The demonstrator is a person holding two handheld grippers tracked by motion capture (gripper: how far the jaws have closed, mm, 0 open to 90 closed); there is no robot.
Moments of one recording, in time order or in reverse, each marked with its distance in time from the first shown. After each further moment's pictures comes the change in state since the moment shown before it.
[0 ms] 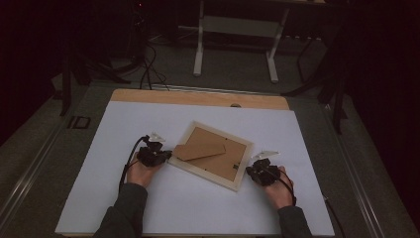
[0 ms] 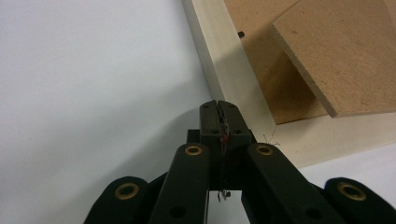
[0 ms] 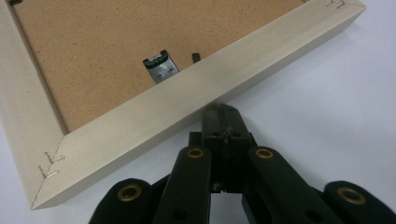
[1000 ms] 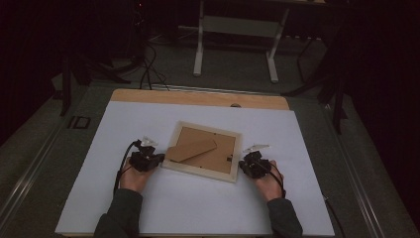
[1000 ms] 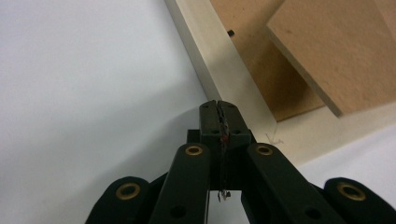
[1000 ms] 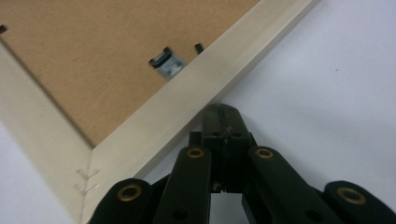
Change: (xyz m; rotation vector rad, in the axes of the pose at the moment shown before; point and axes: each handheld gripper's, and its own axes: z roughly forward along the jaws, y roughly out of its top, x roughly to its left) left arm 0.000 -0.018 -0.018 0.005 0.063 -0.038; right arm 0.008 0.023 0.018 -0.003 -0.007 0.040
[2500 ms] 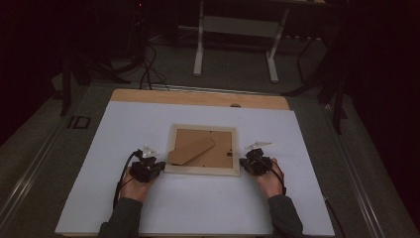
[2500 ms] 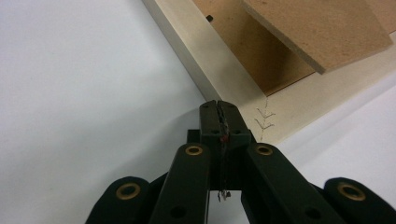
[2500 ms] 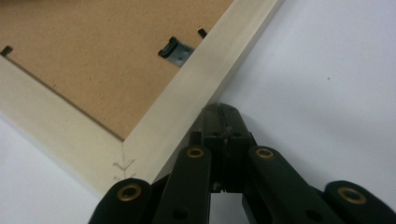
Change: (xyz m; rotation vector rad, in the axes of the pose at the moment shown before) left arm -0.024 -0.018 -0.011 -0.006 0.023 0.003; right arm -0.011 0.002 0.004 -0.022 0.019 0.026
